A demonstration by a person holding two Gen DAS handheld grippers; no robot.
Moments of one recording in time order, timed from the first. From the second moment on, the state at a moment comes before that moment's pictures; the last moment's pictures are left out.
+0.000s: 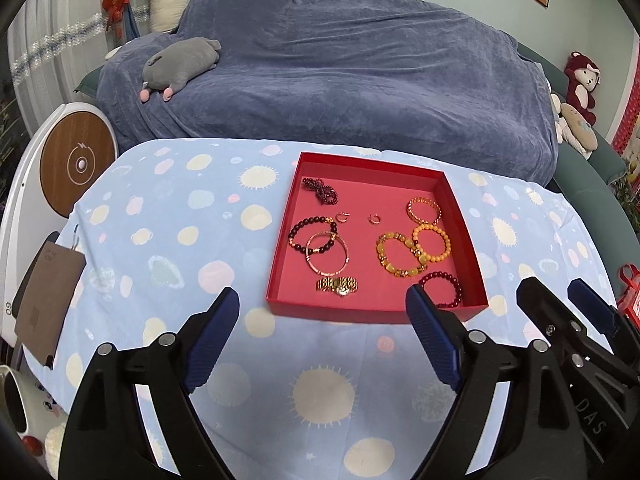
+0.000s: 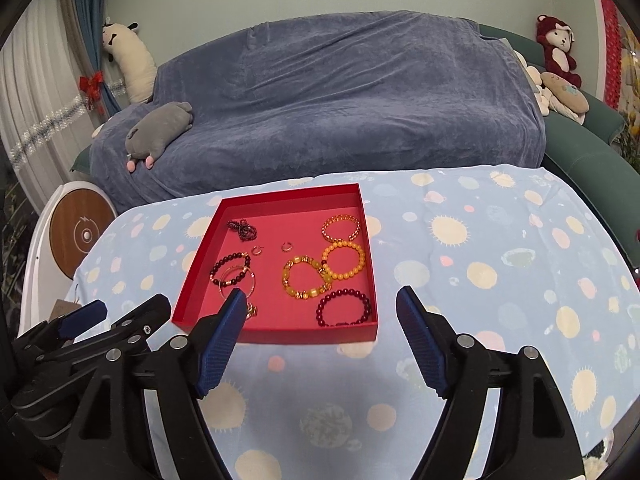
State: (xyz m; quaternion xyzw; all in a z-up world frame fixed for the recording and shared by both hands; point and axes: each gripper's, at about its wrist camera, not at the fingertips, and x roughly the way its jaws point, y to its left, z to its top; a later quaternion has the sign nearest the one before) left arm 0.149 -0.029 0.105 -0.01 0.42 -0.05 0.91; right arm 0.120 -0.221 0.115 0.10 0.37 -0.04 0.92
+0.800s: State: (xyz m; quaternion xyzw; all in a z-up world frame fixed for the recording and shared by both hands) left arm 0.087 -0.016 0.094 -0.01 0.42 -0.03 0.91; right arm 0.052 -0.221 0.107 0.09 0.35 -0.05 0.93
